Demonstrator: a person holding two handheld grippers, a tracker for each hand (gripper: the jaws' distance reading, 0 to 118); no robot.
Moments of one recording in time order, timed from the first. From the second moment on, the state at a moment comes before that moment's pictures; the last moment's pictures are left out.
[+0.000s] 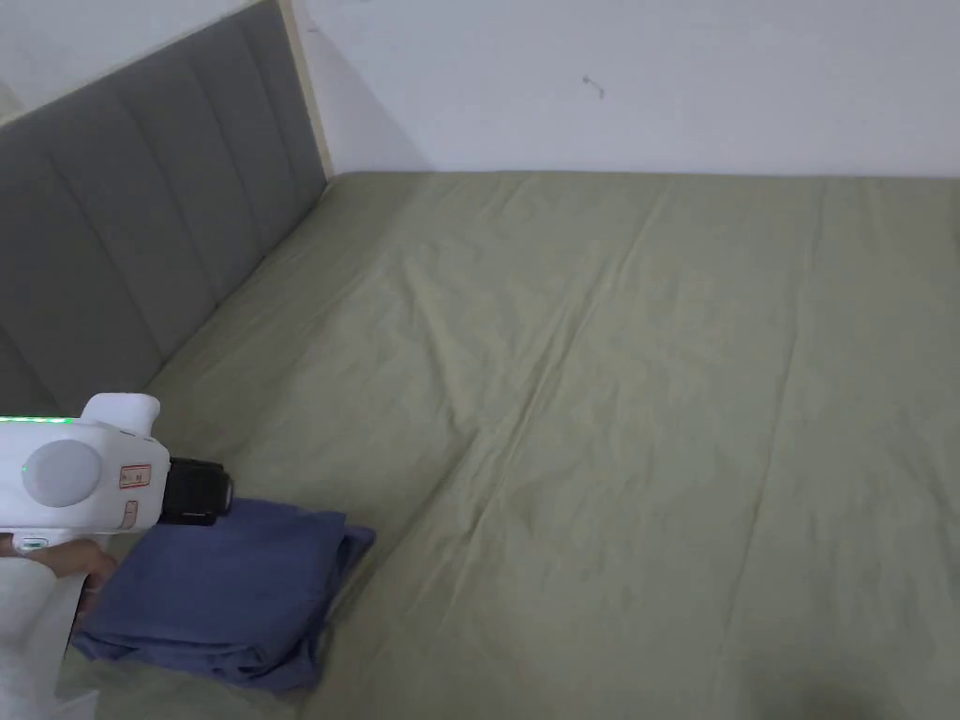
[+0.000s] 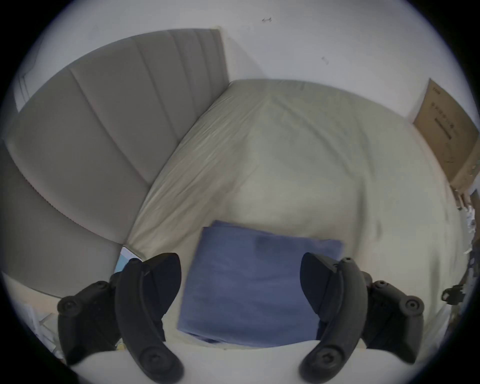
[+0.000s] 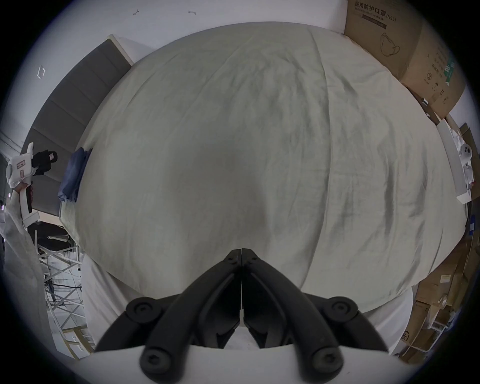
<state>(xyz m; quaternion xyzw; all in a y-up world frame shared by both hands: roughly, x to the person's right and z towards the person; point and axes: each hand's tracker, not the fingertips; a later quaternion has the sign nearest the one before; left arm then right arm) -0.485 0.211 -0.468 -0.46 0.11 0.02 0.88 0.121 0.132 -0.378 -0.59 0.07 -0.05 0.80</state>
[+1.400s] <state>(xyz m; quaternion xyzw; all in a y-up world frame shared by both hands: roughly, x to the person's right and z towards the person) -0.129 0.383 -0.324 -0.10 -0.05 0.03 0.99 0.125 0.357 -0.312 -0.10 0.02 -0.01 0.99</state>
